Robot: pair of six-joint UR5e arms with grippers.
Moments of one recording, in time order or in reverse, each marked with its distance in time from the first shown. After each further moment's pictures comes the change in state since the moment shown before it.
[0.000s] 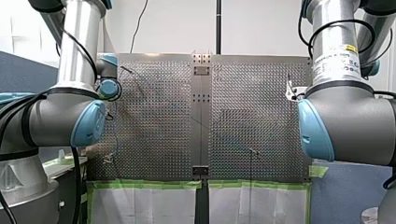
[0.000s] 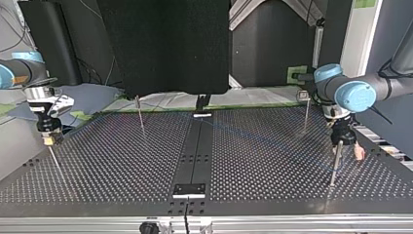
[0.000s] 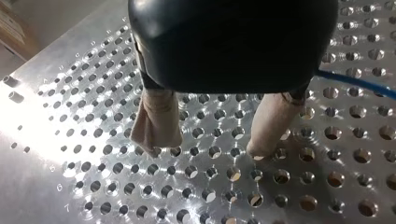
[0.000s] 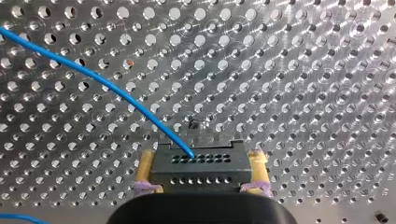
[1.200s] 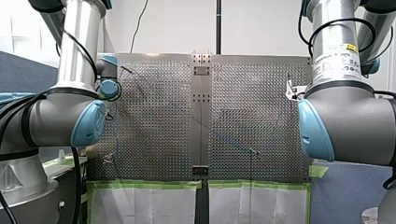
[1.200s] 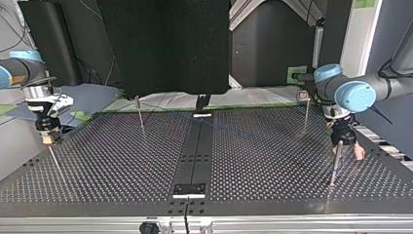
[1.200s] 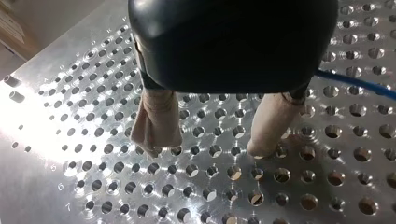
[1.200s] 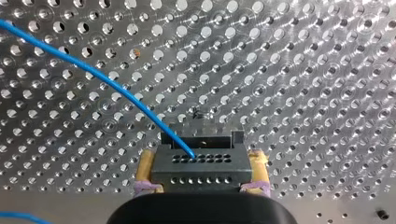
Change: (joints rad) left arm 0.000 0.000 -0.001 0.000 -0.003 0.001; right arm 0.000 -0.013 0.000 0.051 0.023 -0.035
